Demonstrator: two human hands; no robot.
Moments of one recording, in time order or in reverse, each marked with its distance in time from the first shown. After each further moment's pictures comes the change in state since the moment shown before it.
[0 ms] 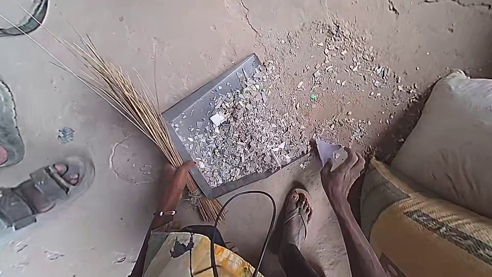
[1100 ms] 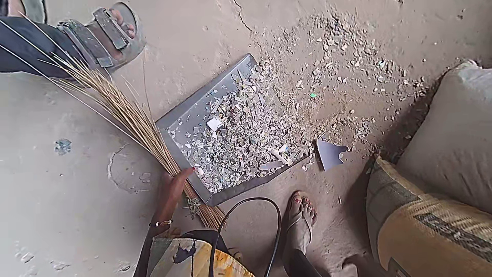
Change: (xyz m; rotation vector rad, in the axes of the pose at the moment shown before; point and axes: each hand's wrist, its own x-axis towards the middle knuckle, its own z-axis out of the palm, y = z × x) left_hand 0.009 -0.004 -0.004 -0.020 -0.041 0.005; right_hand -0.109 0.084 -0.110 -0.383 -1.635 0.198
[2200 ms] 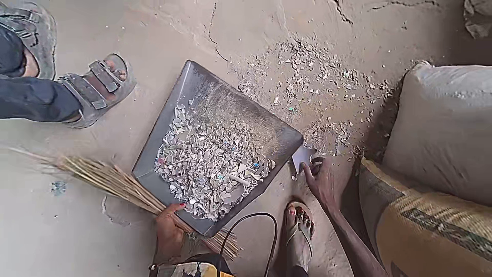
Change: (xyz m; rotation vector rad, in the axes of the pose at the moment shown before) left_hand -0.028 -0.018 0.023 -0.510 0.178 -0.011; right_hand 0.091 -0.100 -0.137 0.679 1.306 -0.222
